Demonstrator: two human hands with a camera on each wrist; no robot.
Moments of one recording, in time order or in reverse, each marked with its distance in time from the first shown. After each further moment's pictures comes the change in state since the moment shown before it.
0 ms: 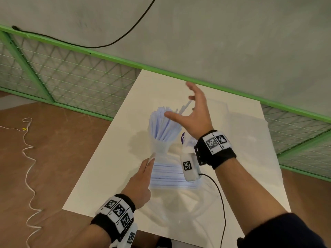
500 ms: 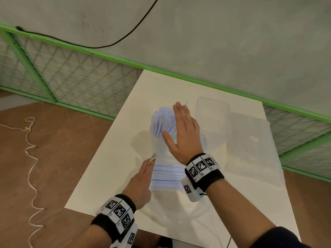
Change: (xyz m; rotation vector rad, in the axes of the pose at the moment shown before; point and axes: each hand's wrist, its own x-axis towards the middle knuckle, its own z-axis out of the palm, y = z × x) left_hand -0.003 0.000 0.000 0.014 0.012 -0.027; right_hand -0.053 0.028 0.033 -0.504 -0.118 -0.216
